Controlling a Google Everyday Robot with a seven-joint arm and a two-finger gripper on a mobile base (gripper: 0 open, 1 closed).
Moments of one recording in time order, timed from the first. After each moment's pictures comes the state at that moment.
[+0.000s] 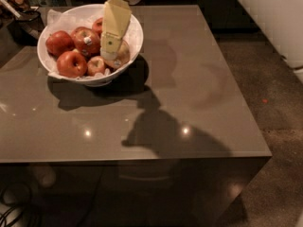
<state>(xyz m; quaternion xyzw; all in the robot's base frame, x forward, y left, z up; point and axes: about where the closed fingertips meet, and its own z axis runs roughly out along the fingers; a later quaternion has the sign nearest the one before) 0.564 0.061 1.025 -0.65 0.73 0.02 0.22</state>
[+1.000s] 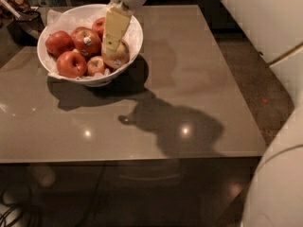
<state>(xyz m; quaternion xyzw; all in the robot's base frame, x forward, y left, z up) 0.587 0.068 1.002 -0.63 0.75 0.07 0.20</state>
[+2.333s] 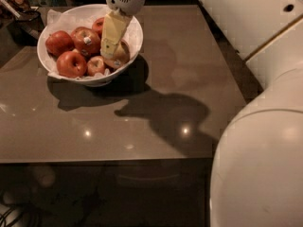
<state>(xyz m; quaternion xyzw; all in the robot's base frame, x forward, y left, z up) 0.609 0.079 0.976 -0.62 0.76 0.09 0.17</state>
